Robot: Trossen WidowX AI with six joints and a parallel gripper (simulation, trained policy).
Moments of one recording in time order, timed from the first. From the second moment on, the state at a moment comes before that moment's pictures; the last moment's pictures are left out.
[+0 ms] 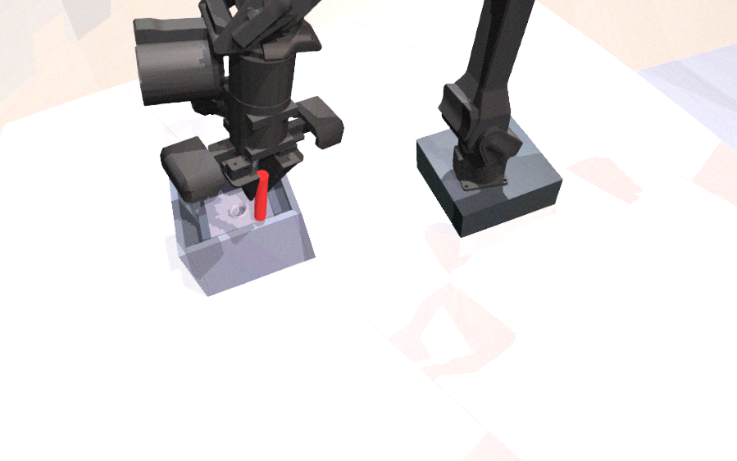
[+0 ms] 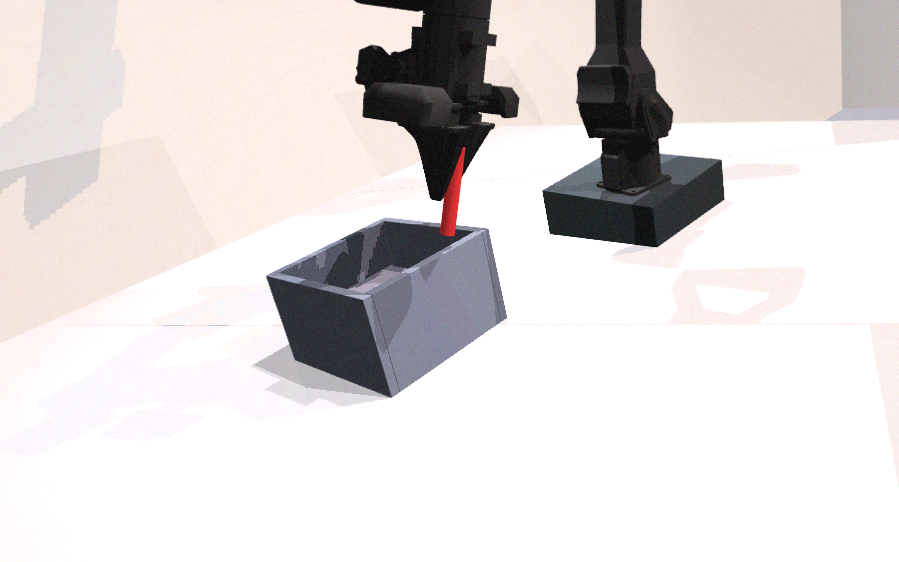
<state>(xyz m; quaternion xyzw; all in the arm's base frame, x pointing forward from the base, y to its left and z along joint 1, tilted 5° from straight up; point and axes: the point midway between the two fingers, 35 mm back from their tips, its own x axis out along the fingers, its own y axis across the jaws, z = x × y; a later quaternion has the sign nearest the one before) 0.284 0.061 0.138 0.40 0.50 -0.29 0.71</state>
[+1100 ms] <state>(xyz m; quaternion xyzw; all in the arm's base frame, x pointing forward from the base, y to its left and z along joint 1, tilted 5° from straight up) 0.341 -0.001 0.078 0.40 0.52 -0.34 0.67</state>
